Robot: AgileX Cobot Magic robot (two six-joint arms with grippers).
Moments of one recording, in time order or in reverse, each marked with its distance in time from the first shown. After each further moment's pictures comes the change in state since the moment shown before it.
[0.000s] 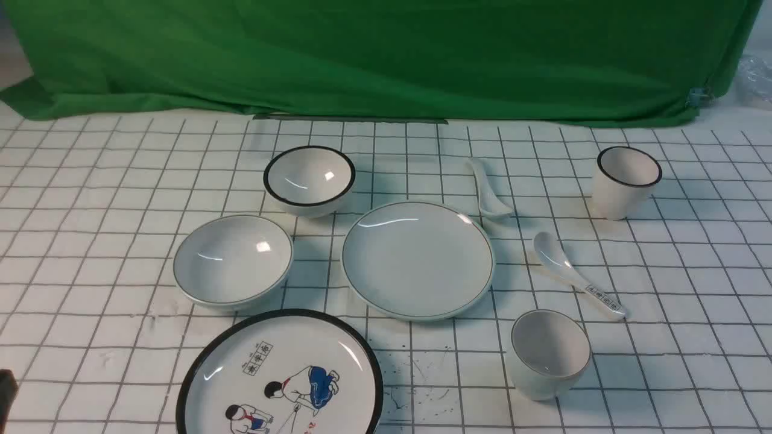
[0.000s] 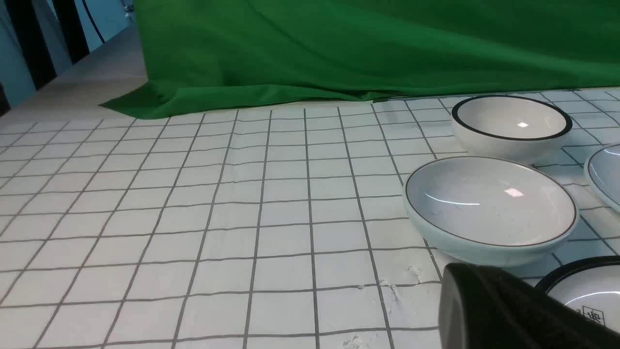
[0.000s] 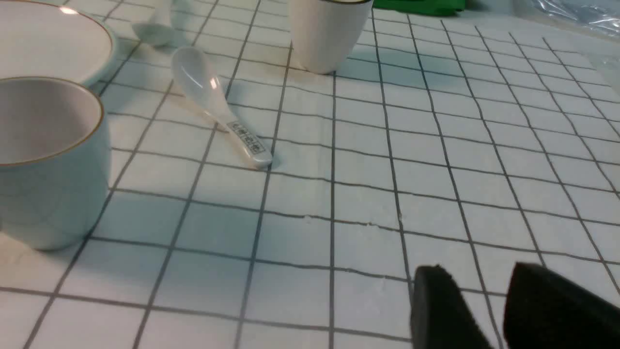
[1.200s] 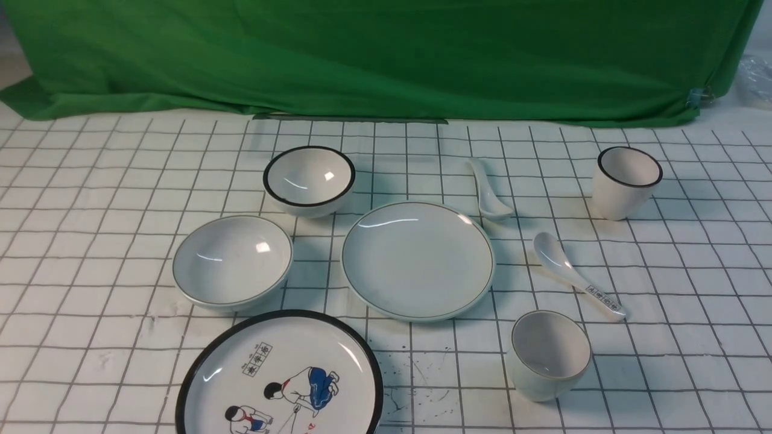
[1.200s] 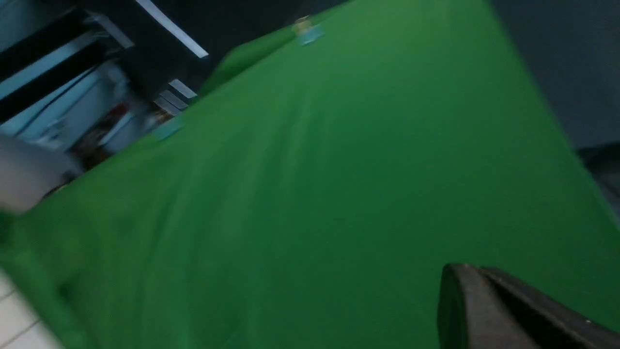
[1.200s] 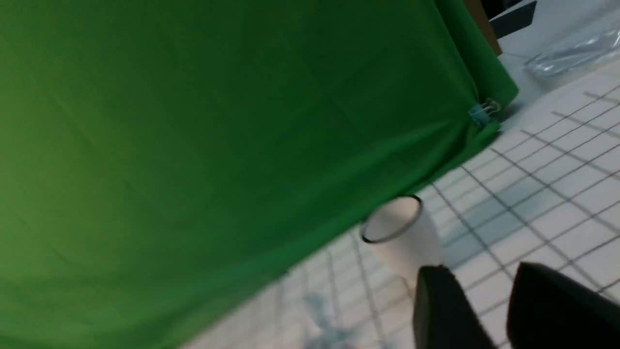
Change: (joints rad) right arm 0.000 0.000 0.000 0.257 -0.414 0.612; left arm 0.000 0.000 -0.125 -0.229 -0.589 -0.660
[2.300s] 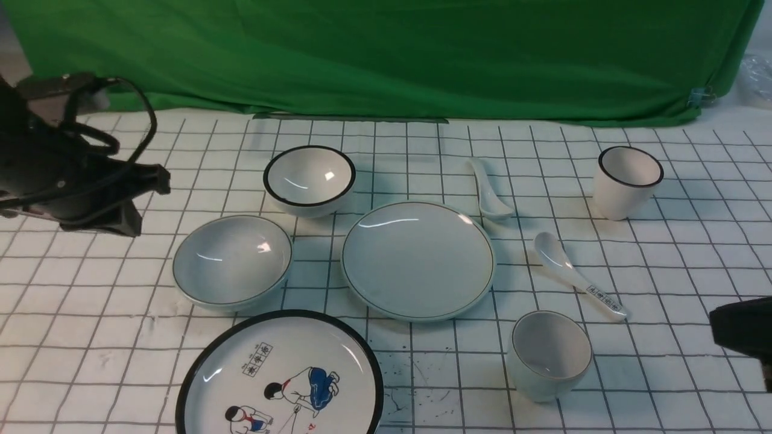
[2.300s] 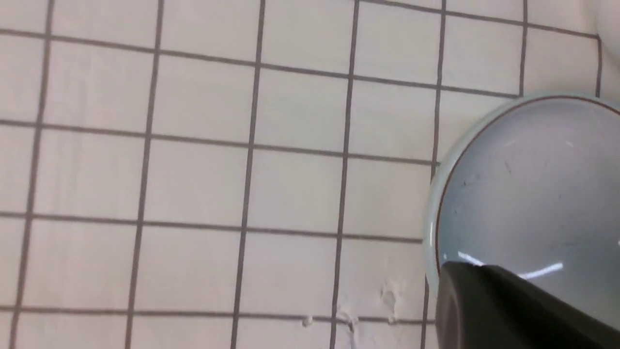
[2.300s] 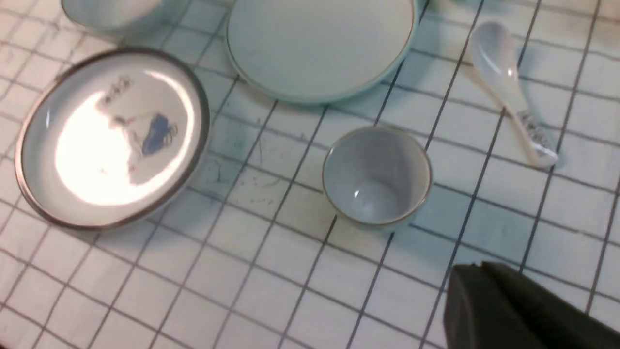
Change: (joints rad) right arm 0.416 0.837 -0.851 -0.098 0.962 -0.462; left arm 0.000 1.638 -1.039 0.216 1.115 0.463
